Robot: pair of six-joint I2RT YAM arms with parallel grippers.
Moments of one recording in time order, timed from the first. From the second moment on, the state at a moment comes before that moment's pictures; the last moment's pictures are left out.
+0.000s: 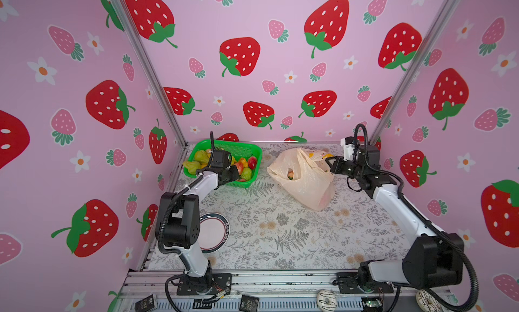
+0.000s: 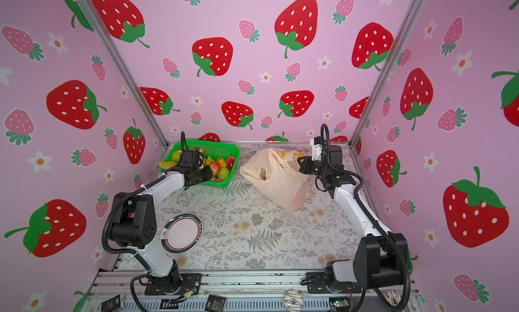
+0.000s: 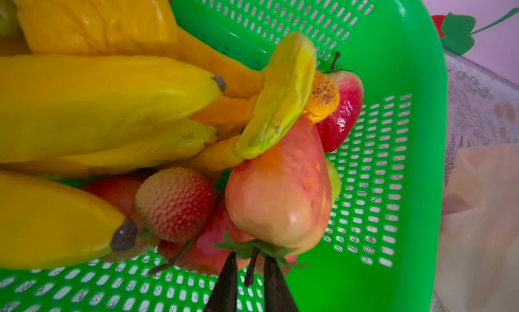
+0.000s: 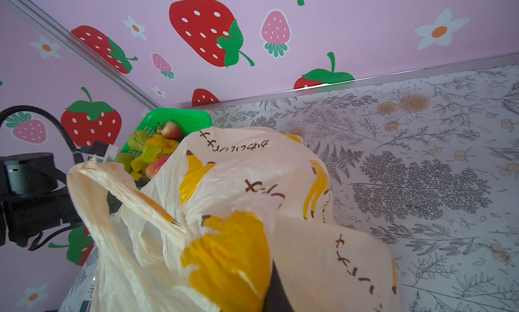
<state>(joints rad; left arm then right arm) -0.12 1.76 1.21 -0.34 0.10 -0.36 0.22 1.36 1.08 -0.18 -0.44 0.32</state>
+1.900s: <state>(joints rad) -0.70 1.64 1.41 -0.42 0.35 -0.25 0.22 1.36 1.07 -0.18 -0.46 0.33</state>
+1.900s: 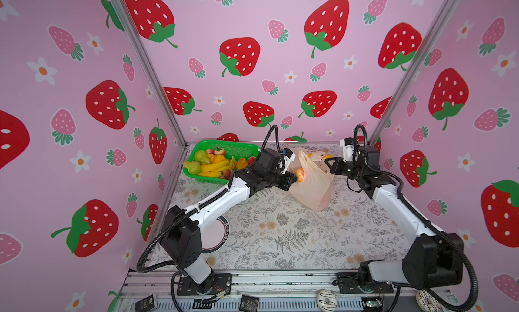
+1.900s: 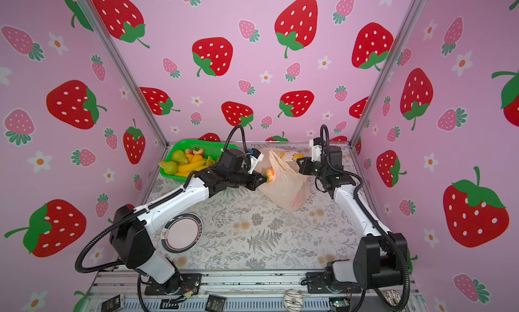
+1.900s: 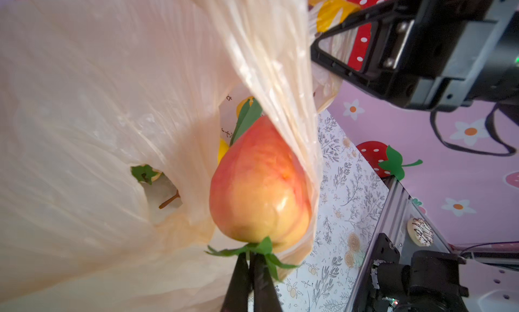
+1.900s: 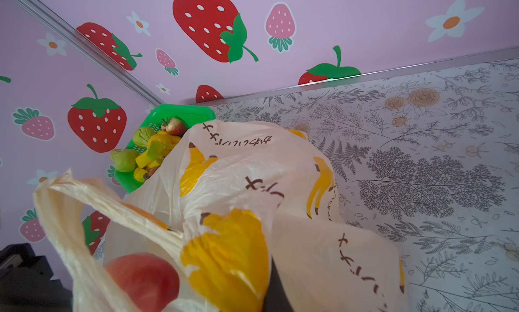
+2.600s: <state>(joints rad) -0.76 2.06 1.88 -0.65 0.25 -0.23 0.22 1.32 1.01 -0.11 -0.50 0.35</state>
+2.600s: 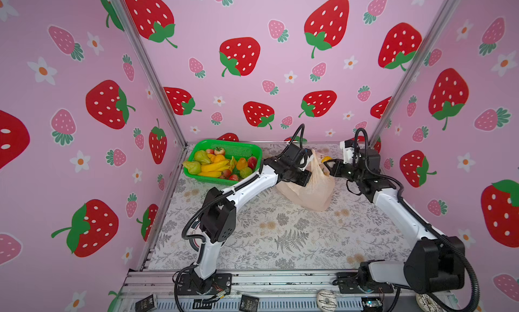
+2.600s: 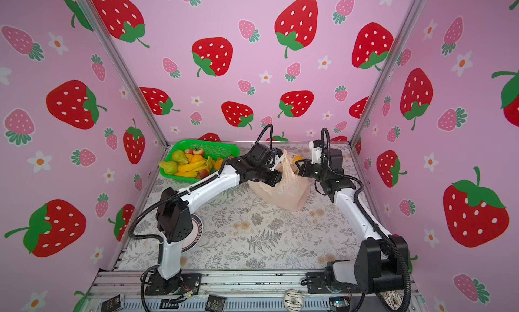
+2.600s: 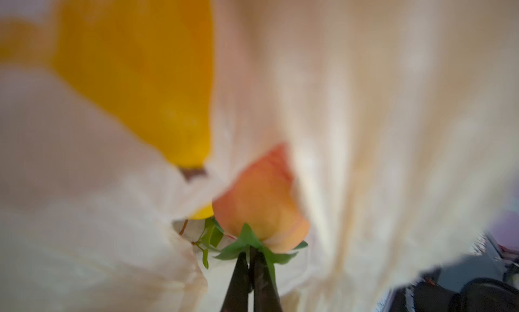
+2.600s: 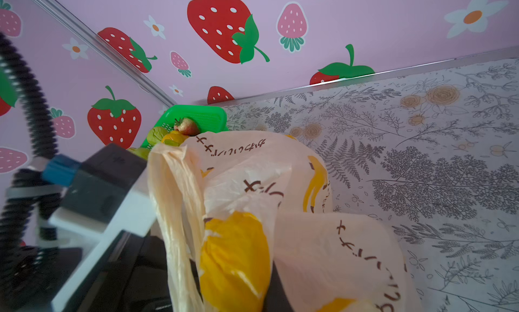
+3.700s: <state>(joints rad) -0.57 1.53 1.30 -0.34 0.33 -0.43 0.22 1.30 1.01 -0.15 -0.44 0.35</state>
